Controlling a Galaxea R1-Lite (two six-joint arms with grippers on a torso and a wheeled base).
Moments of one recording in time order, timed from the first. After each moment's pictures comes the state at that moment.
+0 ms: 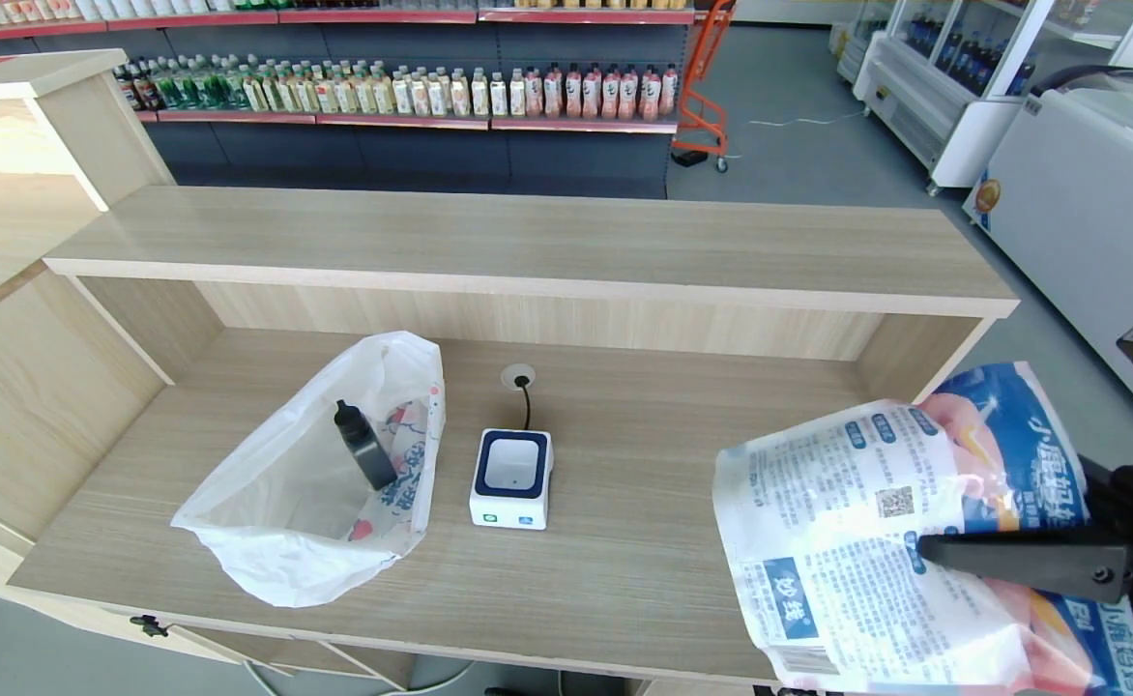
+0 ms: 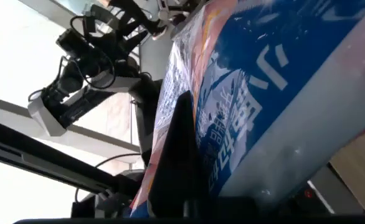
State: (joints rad) left arm 0.00 0.00 0.00 0.00 0.01 0.00; right arm 0.22 1.19 -0.61 -0.24 1.07 -0.11
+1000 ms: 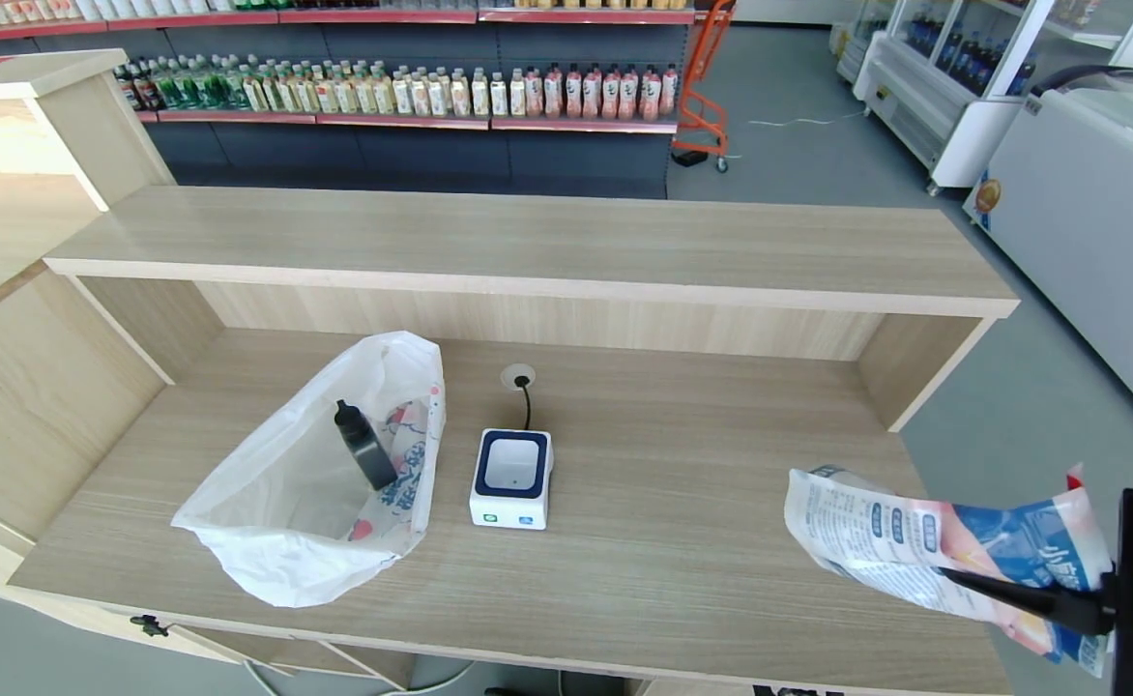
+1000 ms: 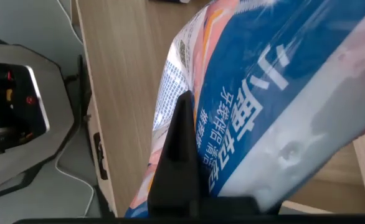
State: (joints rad) left arm 0.00 0.00 0.00 0.00 0.01 0.00; right arm 0.18 1.05 -0.43 -0.20 0.55 -1.15
